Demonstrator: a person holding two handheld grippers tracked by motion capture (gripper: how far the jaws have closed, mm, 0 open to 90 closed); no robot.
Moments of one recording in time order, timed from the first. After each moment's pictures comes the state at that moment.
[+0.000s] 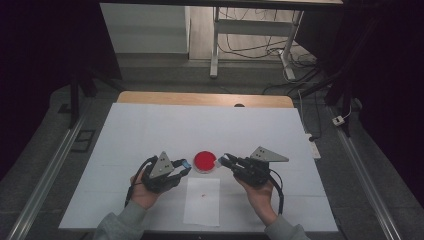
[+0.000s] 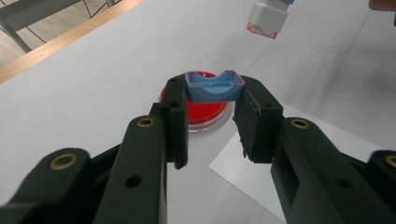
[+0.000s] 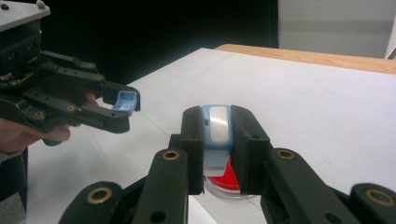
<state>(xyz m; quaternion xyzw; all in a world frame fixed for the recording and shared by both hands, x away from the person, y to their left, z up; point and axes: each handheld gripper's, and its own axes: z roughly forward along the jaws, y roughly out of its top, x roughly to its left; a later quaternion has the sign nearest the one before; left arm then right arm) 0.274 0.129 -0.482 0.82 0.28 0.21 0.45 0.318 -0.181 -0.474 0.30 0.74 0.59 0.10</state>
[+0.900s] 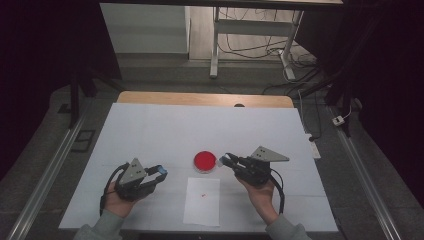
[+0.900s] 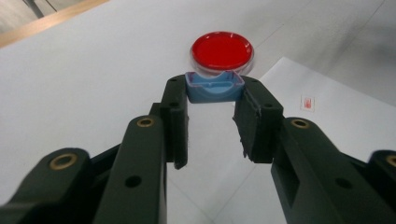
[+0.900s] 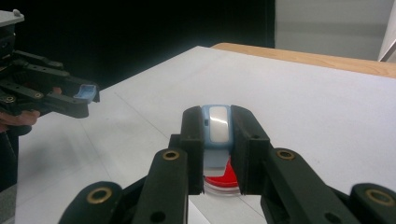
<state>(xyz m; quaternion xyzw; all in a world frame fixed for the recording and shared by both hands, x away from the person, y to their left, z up) 0.245 0.189 -0.490 0.81 0.34 0.20 0.44 0.321 -0.183 -0.474 0.30 0.75 0.59 0.11</state>
